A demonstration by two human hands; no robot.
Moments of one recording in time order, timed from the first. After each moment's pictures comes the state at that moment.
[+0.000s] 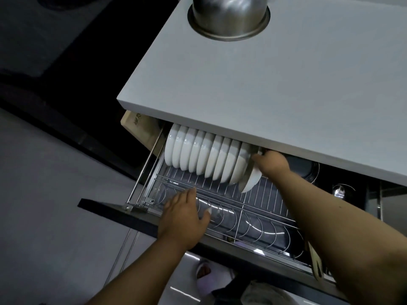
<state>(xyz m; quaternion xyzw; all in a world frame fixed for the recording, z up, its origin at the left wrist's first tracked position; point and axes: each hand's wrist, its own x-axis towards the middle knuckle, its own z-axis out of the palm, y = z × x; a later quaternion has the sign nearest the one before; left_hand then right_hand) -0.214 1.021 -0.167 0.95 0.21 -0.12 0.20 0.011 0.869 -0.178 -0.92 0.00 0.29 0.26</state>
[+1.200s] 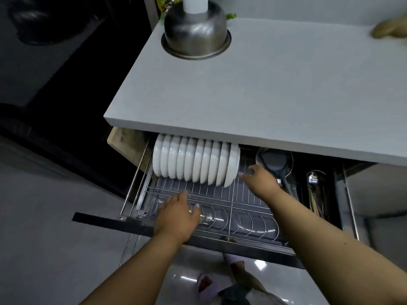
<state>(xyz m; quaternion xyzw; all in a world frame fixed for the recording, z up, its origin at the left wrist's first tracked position) -0.213 1.017 -0.157 0.95 0.20 -0.14 0.21 -0.067 0.826 -0.153 -0.91 0.03 0.26 0.31</state>
